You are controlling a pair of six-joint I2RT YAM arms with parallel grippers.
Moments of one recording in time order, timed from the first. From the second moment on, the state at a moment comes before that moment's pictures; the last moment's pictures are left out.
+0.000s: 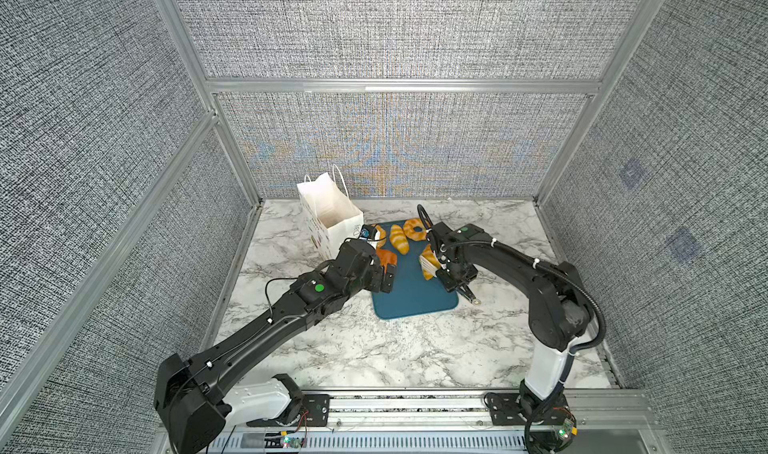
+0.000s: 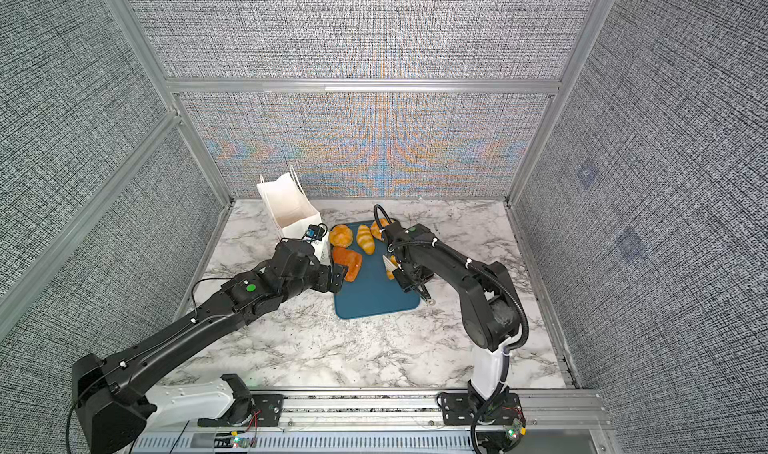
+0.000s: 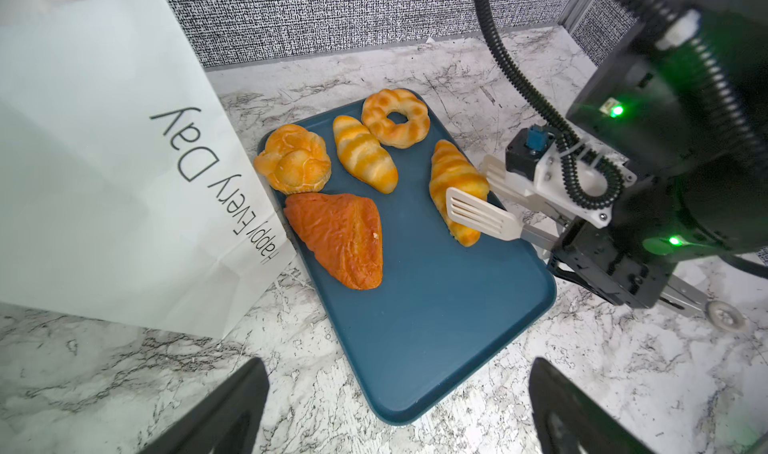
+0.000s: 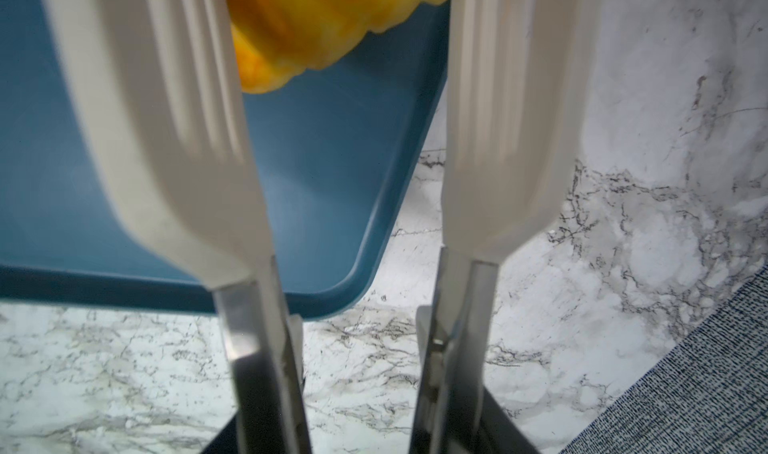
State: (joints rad) left arm -0.80 1.20 1.06 -0.52 -0.19 -0.34; right arm 0.56 1.85 1.47 -1.17 0.21 0.06
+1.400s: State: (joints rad) left arm -0.83 1.15 0.97 -0.52 -0.19 -0.36; right arm 0.65 1.86 1.55 -1.36 0.12 0.18
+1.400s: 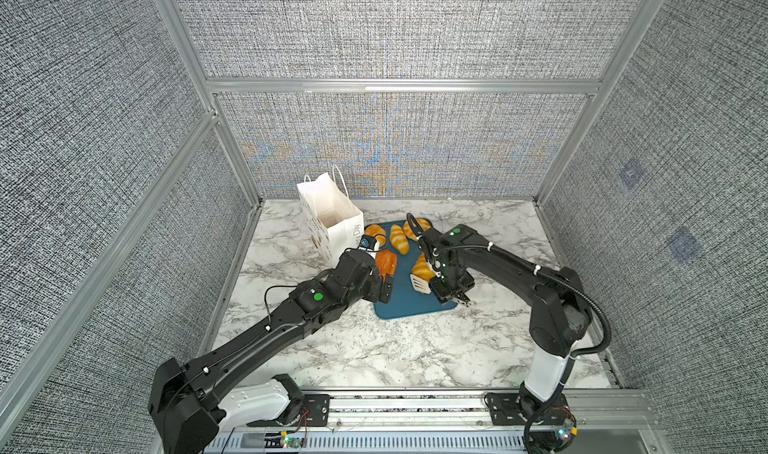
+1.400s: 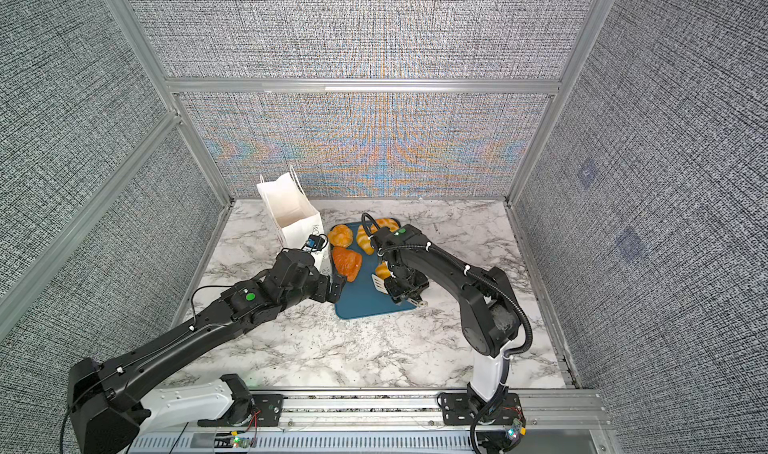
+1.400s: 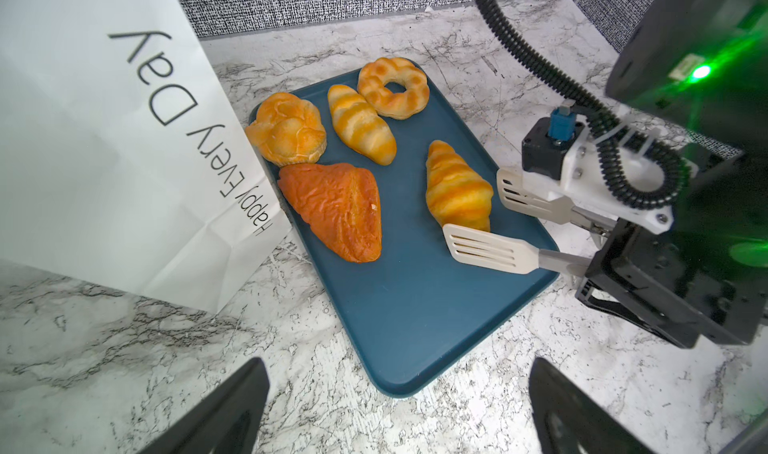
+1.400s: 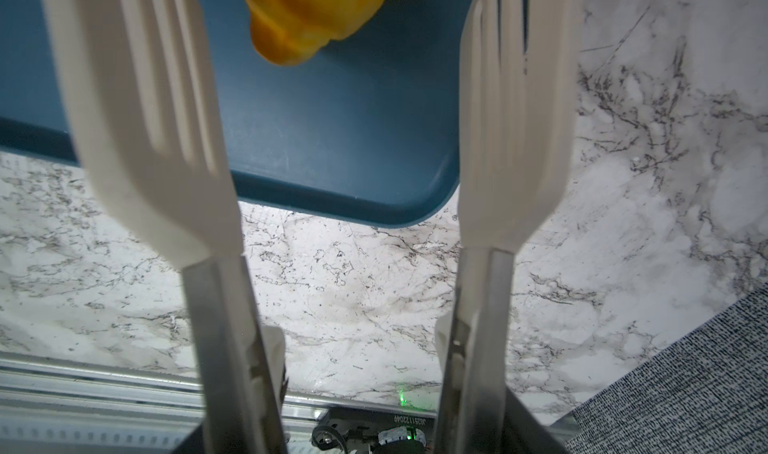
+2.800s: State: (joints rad) left arm -0.83 1.21 1.03 -0.49 -0.20 -0.32; right arm 0.57 1.90 1.58 -1.35 0.06 -0.01
